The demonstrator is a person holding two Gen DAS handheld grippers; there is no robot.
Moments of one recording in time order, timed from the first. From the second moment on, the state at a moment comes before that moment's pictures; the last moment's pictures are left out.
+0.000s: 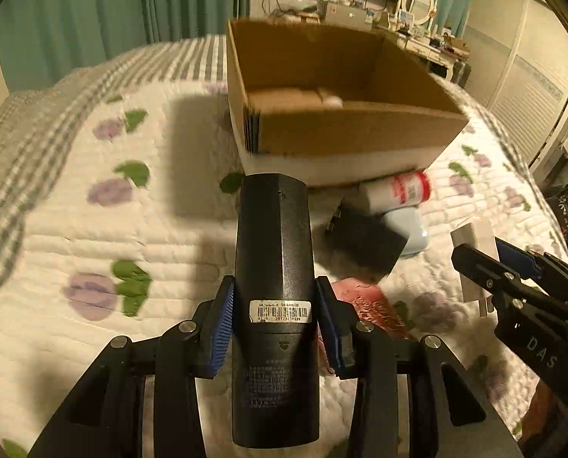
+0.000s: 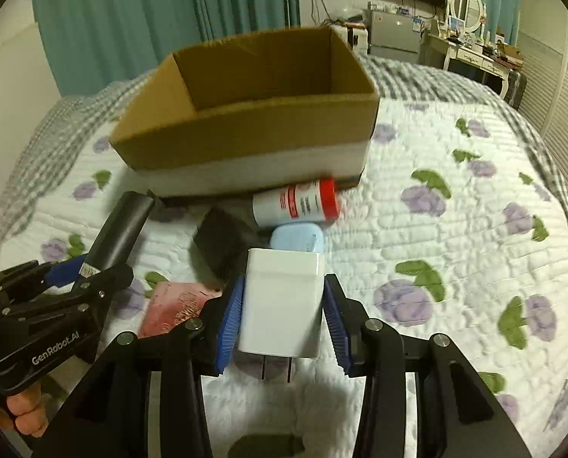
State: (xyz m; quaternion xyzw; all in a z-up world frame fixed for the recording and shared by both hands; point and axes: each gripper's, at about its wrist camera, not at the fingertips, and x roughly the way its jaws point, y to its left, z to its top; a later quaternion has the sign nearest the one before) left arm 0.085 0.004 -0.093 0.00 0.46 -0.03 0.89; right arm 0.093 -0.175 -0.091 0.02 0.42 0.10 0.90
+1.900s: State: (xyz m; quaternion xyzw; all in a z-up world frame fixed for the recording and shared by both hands) left arm 0.125 -0.026 0.069 0.00 0.33 -0.02 0.94; right arm 0.105 -0.234 0.090 -0.01 0.27 0.11 0.96
